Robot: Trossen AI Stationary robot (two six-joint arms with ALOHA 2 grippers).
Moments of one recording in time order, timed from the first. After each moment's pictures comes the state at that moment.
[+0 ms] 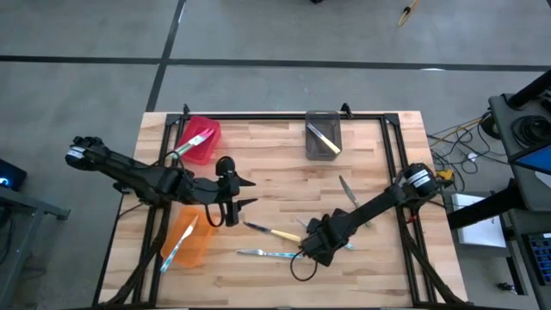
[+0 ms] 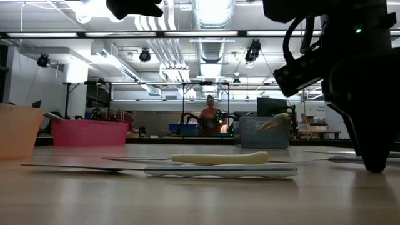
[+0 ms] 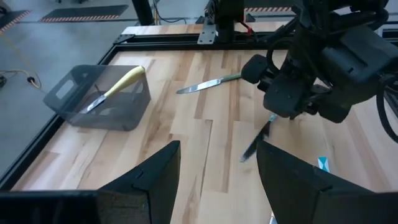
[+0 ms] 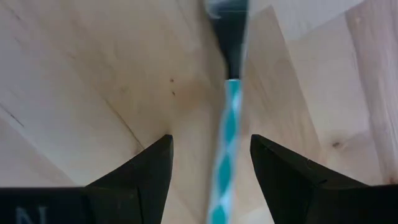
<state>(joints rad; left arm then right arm) -0.32 1.19 0.95 -0.27 -0.47 -0.16 0.45 1.96 1.30 -0.99 -0.03 0.97</state>
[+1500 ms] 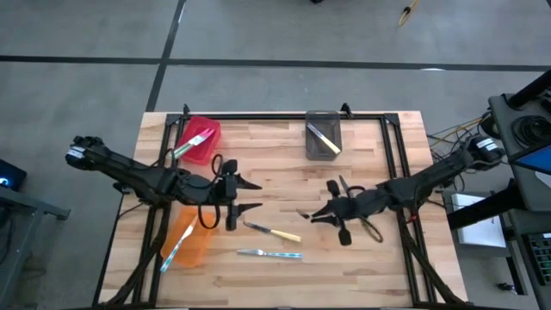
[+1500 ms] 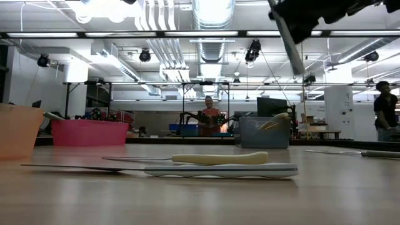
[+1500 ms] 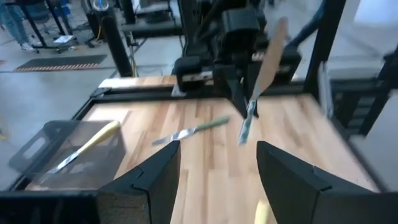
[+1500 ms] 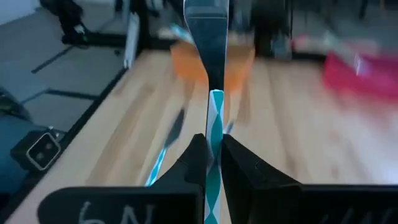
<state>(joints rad) -0.34 1.19 0.94 -0.04 -0.40 -0.05 0.38 1.18 0.62 0.25 0.18 0.06</state>
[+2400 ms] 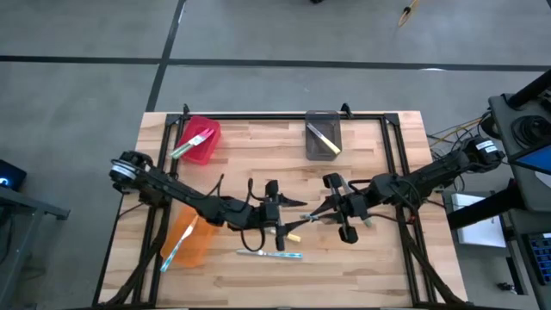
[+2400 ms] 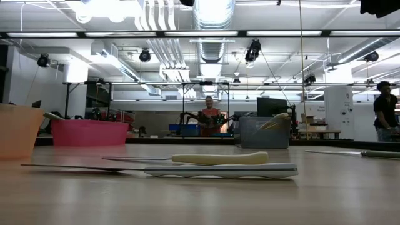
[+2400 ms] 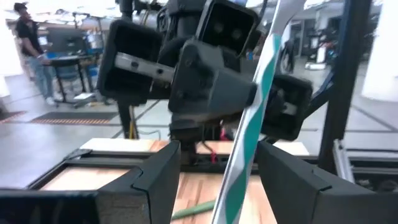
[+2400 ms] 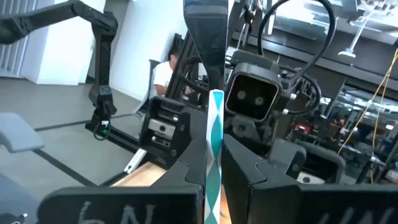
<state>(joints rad) -0.37 1.74 1.11 0.69 -0.50 0.04 0.30 1.22 0.58 0.84 -0.09 -0.35</state>
